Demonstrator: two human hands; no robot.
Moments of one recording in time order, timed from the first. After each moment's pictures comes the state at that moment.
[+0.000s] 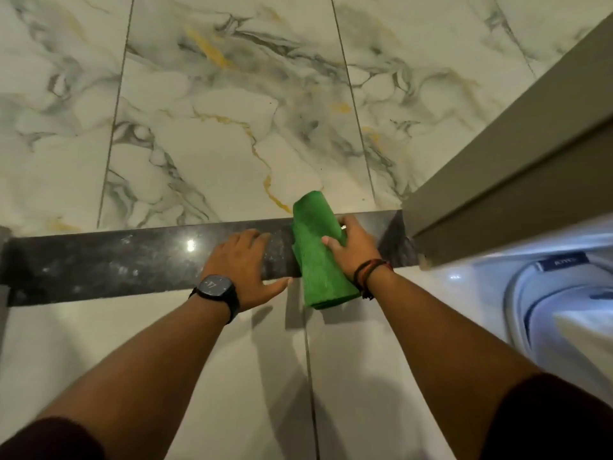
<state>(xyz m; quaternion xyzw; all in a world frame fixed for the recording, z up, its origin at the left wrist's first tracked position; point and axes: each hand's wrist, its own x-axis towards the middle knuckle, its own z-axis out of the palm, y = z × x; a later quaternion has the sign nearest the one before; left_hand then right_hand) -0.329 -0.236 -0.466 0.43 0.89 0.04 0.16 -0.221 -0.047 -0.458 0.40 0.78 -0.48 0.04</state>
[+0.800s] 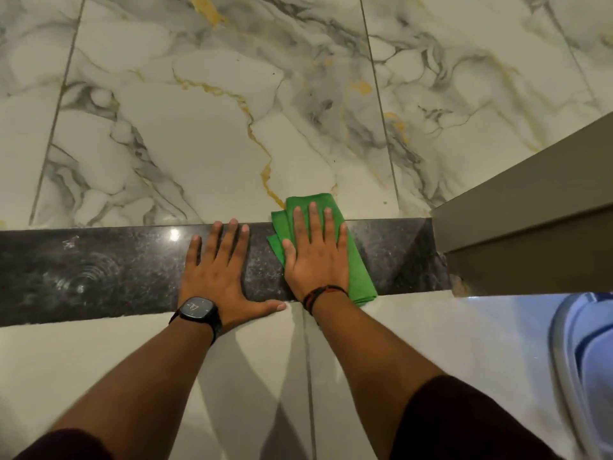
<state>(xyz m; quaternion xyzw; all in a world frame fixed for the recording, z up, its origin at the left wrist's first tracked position) -0.361 -0.239 -0.593 0.39 0.91 0.02 0.14 -0.285 -0.082 -0.594 0.28 0.95 -0.08 0.06</state>
